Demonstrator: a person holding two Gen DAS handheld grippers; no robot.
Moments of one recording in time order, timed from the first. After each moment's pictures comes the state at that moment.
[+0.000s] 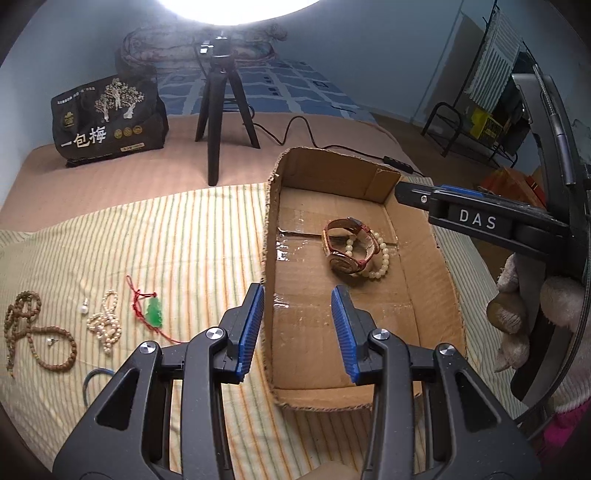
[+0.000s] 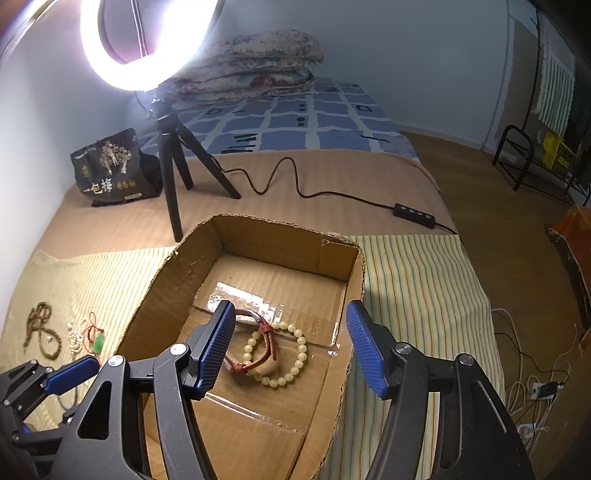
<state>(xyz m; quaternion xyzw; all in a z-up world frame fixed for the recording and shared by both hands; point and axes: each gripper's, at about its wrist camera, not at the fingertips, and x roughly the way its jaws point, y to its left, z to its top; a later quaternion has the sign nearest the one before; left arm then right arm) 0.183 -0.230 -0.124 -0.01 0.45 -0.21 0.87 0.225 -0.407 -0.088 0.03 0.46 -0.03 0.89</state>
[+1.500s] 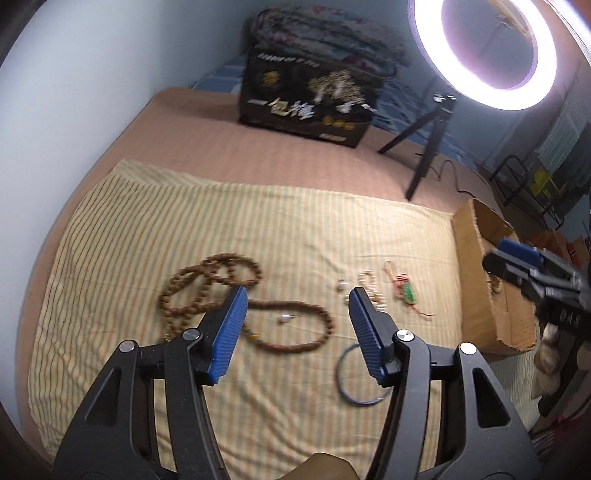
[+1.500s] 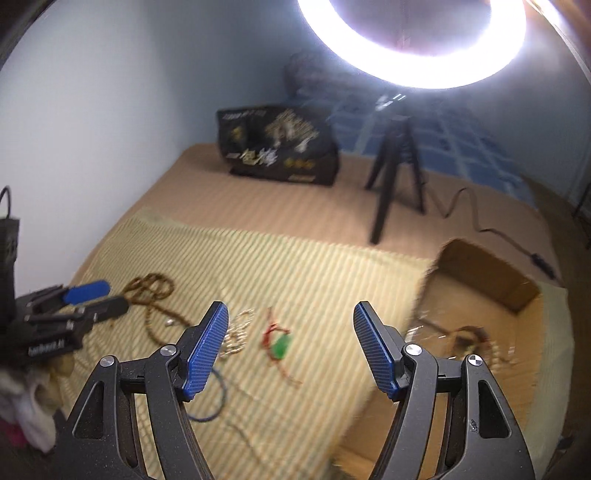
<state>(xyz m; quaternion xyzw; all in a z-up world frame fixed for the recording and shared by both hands) 0.199 0.041 -0.120 -0.09 0.48 -0.07 0.87 0.225 -0.211 -0.077 0.00 0.46 0.15 0.87</state>
